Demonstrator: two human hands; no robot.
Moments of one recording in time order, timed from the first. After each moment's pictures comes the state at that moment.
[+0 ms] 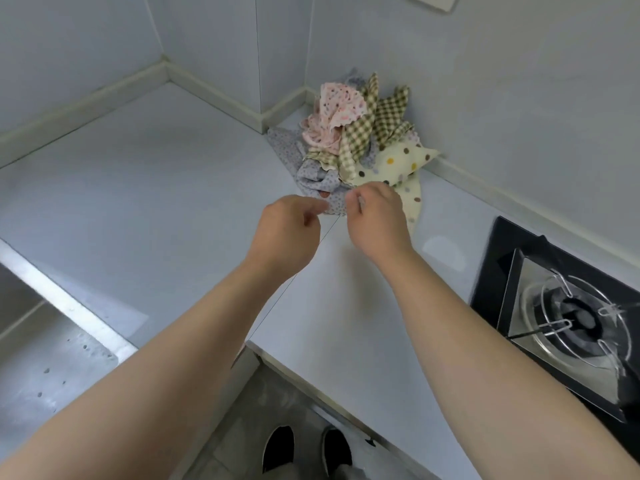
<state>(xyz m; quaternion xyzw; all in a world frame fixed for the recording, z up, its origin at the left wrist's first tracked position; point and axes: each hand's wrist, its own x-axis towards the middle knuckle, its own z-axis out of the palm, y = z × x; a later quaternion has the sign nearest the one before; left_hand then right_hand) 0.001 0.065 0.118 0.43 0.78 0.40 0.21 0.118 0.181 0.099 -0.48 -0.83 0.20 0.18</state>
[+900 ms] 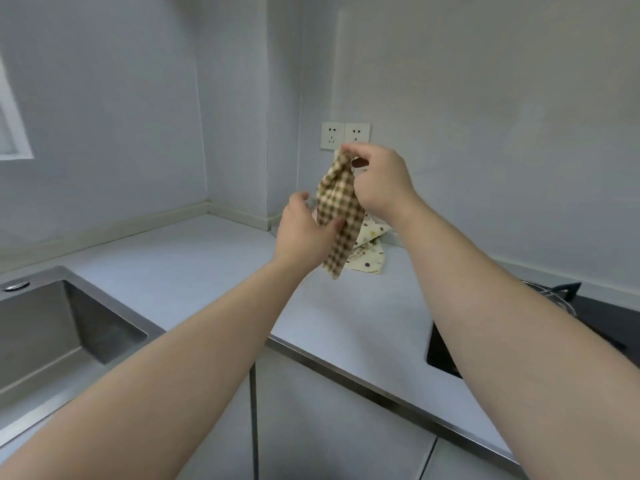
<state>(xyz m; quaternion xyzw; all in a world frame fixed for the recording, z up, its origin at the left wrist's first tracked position) 0.102 -0.025 0.136 0.46 0.68 0.57 0.08 0.217 0.042 0.221 -0.30 -0.82 0.20 0.45</state>
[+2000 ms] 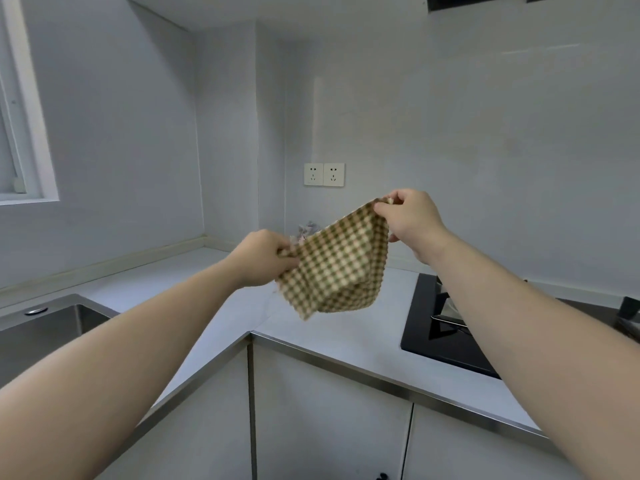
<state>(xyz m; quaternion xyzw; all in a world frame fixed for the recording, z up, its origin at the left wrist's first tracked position) 0.095 -0.141 0.161 0.61 0.73 0.31 -0.01 0.329 -0.030 0.211 -0.38 -0.73 0.29 0.49</state>
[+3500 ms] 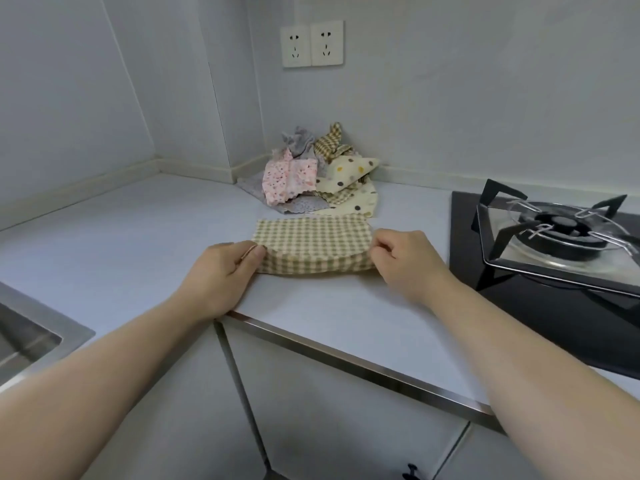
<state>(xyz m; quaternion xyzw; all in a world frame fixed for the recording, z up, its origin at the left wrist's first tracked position) 0.012 -0.033 -0.009 0.63 0.70 0.34 0.01 0.289 0.095 0.002 -0.39 -0.84 0.21 0.31</state>
